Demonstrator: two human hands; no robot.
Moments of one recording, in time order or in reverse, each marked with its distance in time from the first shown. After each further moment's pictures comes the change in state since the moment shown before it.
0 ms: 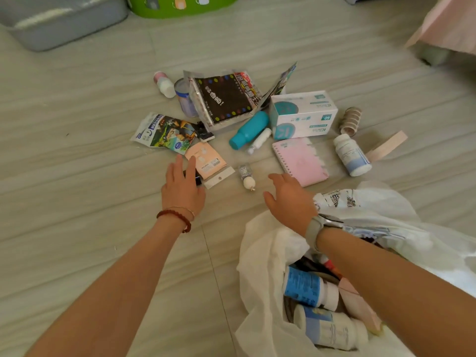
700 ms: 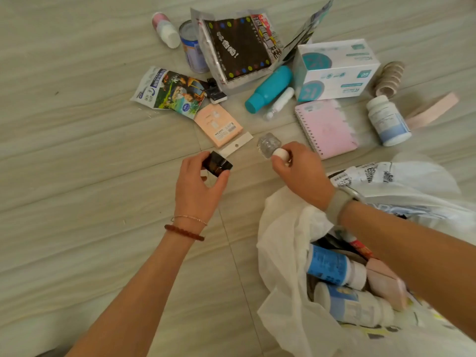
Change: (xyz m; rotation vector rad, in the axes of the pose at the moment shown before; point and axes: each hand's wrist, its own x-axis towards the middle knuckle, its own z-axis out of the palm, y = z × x) left_hand -0.042 -0.005 0.008 -0.610 0.201 -0.008; right_hand 0.025 -0.013 0.027 0.303 0.102 0.088
